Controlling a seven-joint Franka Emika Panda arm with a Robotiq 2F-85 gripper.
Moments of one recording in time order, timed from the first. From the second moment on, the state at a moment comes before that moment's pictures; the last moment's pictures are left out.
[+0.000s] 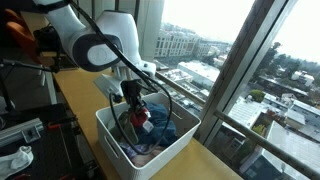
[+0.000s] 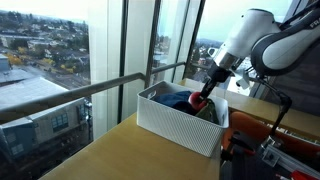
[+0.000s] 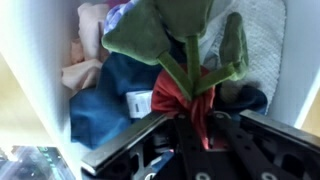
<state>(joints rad) -0.06 0.09 -0.08 -2.49 -0.23 2.86 0.01</state>
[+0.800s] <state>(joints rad) -0.05 0.19 -0.08 -2.49 -0.23 2.90 0.01</state>
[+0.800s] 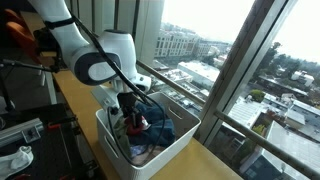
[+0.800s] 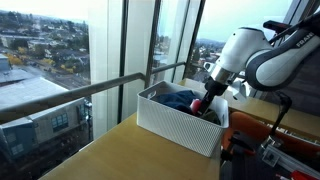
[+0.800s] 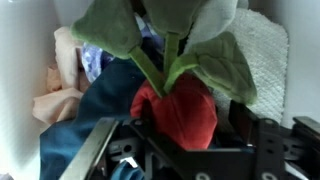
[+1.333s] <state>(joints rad) -0.04 0.00 -0.08 -2.47 -0.27 2.79 0.01</state>
